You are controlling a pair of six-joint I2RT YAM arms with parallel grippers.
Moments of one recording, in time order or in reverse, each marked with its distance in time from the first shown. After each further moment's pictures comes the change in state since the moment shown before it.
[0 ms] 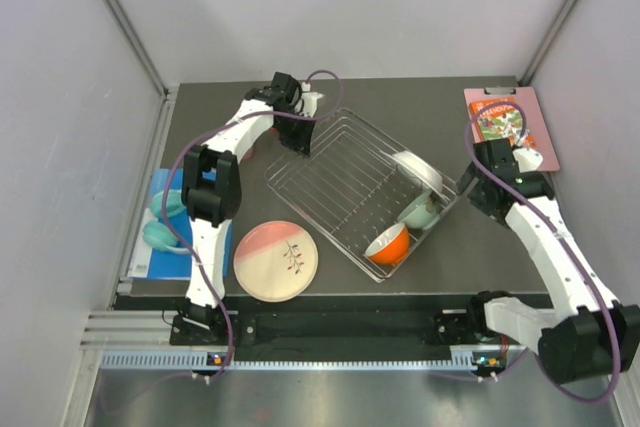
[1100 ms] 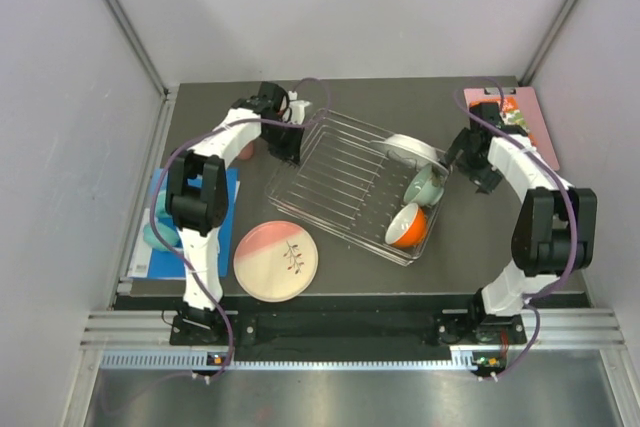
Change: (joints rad) left arm 0.038 -0.129 -0.209 0.054 0.015 -0.018; right arm -0.159 0.550 0.196 0.209 -0.253 -0.099
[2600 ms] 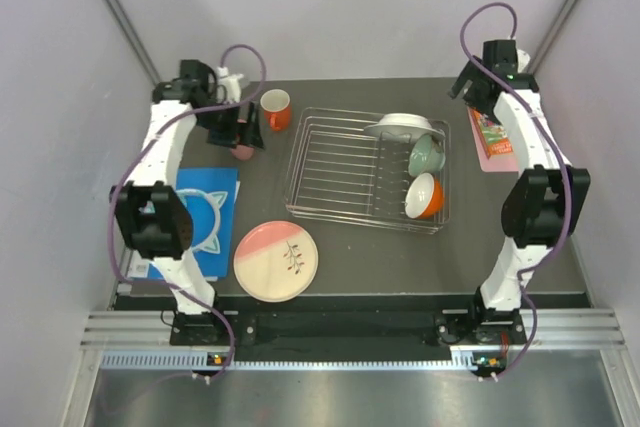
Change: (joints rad) left arm 0.227 -0.267 0.021 -0.263 0.139 -0.007; right arm -0.009 0.291 0.614 0.045 -0.014 -0.138
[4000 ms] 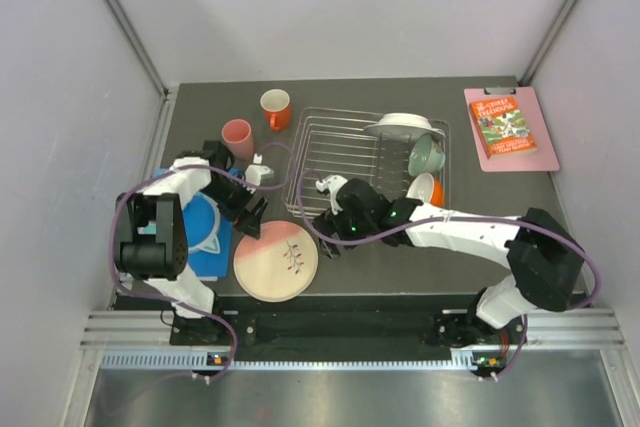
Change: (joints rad) left arm 0.024 -0.202 -0.748 0.157 -0.013 0.602; right arm 0.978 -0.404 -0.869 0.439 -0.260 -0.235
